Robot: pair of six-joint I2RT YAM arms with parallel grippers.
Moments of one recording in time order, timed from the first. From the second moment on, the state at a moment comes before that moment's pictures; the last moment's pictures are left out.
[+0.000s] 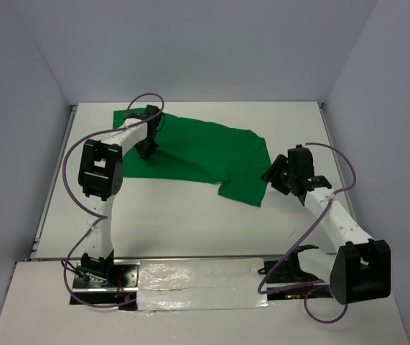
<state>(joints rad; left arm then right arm) -0.24 2.22 1.79 -0.86 -0.42 -0.84 0.11 1.10 0.69 -0.40 -0.07 0.69</state>
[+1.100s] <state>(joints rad) -0.26 1.36 0.89 -0.75 -0.26 -1.13 0.11 1.10 0.60 -0.37 -0.06 0.67</state>
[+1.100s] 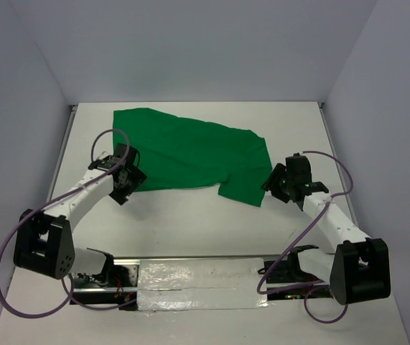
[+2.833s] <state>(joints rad) -0.16 1.39 0.79 -0.63 -0.30 -1.16 0.13 1.26 0.46 -0.09 -0.22 0.82</state>
